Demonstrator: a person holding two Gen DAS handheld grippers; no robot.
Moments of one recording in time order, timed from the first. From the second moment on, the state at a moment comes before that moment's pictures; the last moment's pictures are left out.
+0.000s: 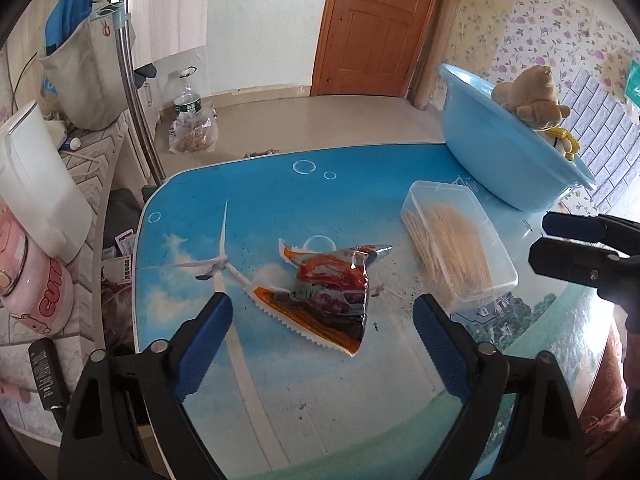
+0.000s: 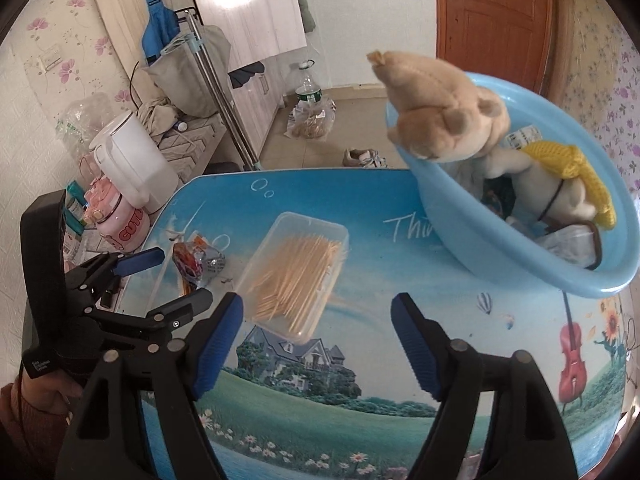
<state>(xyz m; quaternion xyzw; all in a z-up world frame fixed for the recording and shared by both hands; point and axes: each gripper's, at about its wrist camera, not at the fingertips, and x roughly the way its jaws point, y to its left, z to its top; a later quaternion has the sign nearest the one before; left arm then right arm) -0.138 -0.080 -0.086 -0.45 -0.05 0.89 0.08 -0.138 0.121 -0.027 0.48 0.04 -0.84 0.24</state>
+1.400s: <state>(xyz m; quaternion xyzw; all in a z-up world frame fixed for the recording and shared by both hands) -0.120 -0.062 -0.080 -0.45 -0.03 0.89 0.09 -0.142 0.110 -0.049 0.50 0.10 -0.82 0.25</state>
